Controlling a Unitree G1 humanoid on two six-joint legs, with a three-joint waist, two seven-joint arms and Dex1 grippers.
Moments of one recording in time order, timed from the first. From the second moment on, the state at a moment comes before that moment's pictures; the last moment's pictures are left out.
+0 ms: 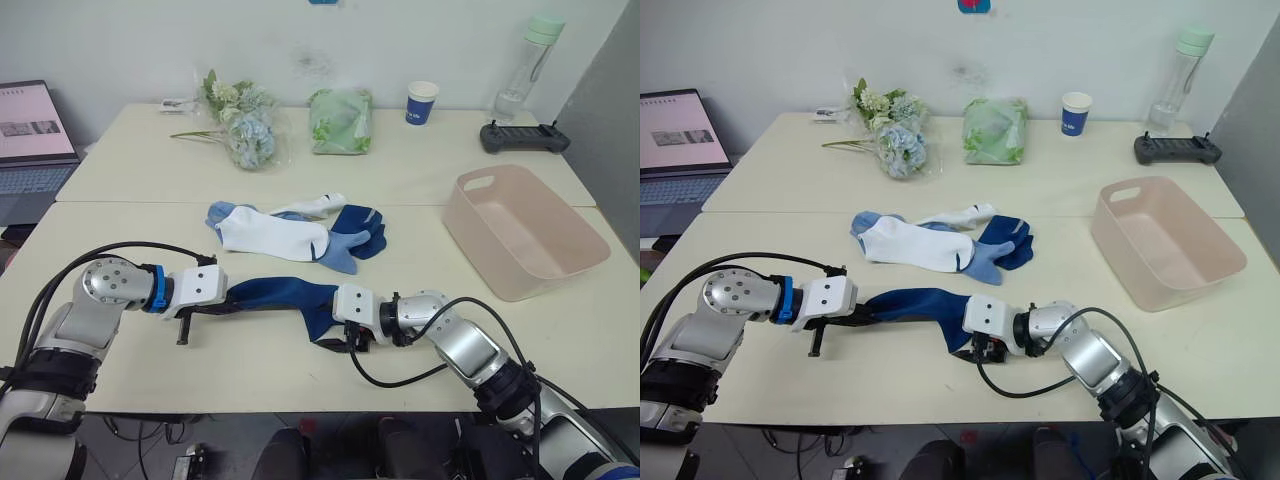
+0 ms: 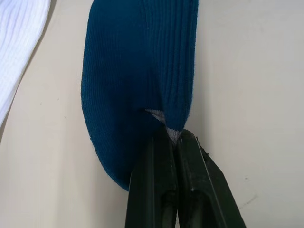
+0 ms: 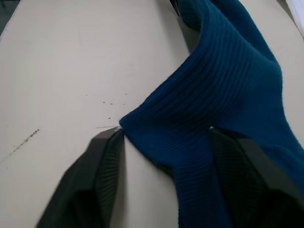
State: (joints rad) left arm -0.40 0.94 -0.14 0.33 -0.08 -0.18 -1.35; right arm -0.48 -0.38 0.58 -0.06 0.04 0.34 0.87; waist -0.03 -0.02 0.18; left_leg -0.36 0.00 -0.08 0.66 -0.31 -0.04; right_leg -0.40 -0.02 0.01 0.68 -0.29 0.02
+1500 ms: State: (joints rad) left arm -0.90 0.79 -0.63 0.60 -0.22 0.28 -1.61; right arm -0.34 -0.29 -0.01 -0.43 0.71 1.40 0.38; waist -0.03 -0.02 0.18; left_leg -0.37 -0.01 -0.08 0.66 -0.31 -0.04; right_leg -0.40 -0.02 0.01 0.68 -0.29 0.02
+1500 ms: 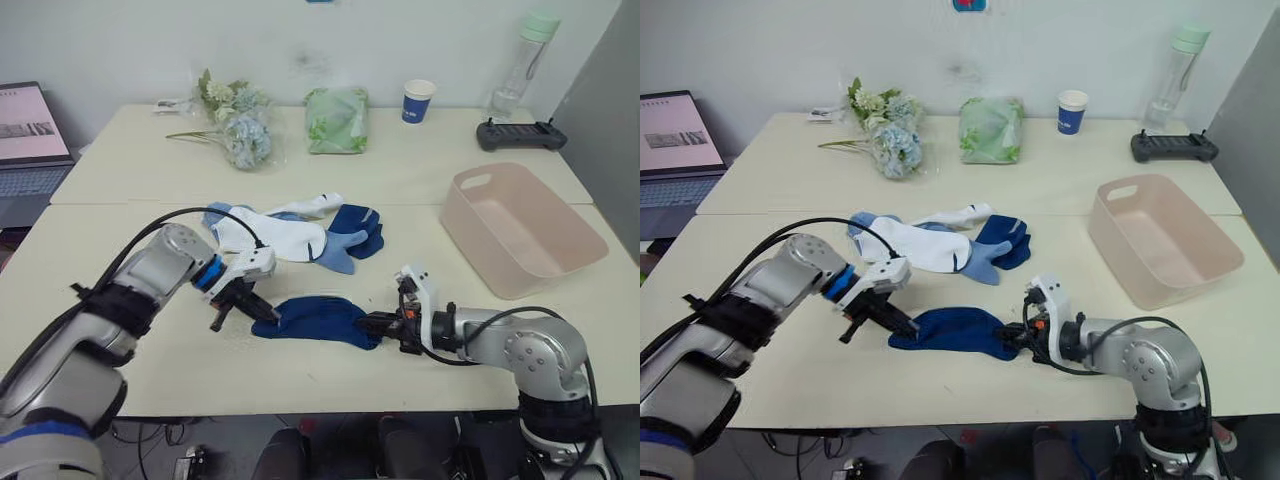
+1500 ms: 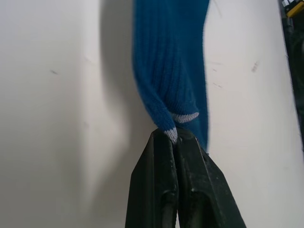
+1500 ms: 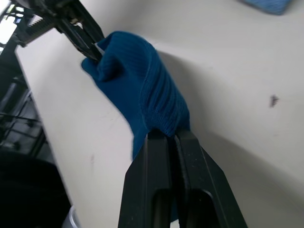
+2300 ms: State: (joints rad) left arm -0.37 0.74 0.00 0.10 -0.40 0.68 -1.14; right arm -0.16 -0.41 0.02 -0.55 0.52 0.98 0.34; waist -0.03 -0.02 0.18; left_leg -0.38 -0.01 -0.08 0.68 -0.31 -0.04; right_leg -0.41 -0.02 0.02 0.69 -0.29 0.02
